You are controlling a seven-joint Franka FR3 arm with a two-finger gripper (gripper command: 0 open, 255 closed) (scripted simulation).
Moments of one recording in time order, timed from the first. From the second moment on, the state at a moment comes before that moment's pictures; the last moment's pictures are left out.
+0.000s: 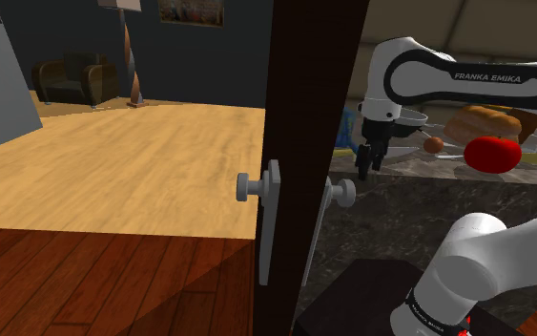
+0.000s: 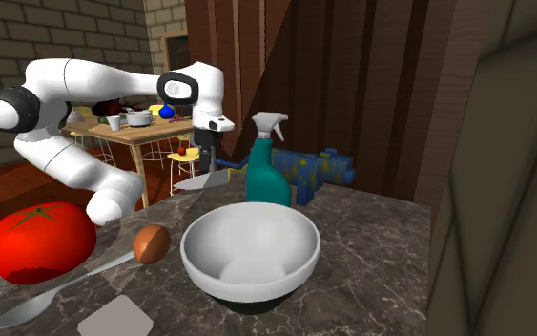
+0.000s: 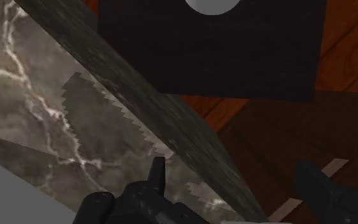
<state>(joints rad) 0.01 -0.80 -0.03 -2.45 -0.03 1.53 -0.06</state>
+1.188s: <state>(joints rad) -0.16 -0.29 -0.06 -1.84 -0.01 1.51 0.35</state>
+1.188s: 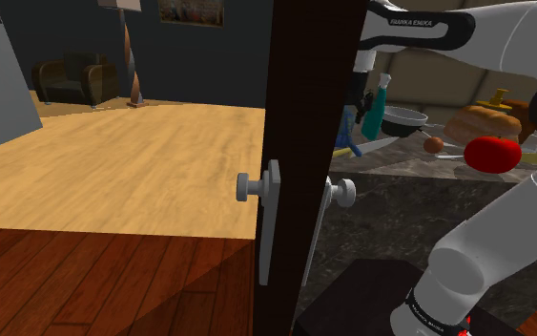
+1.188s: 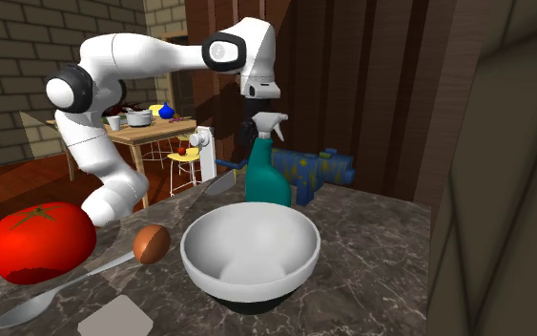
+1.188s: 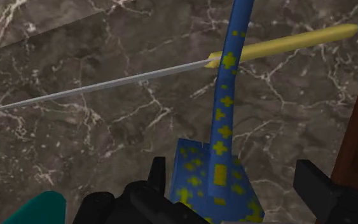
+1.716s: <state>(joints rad) -0.20 -0.16 -0.09 -1.66 -0.01 1.49 0.46</state>
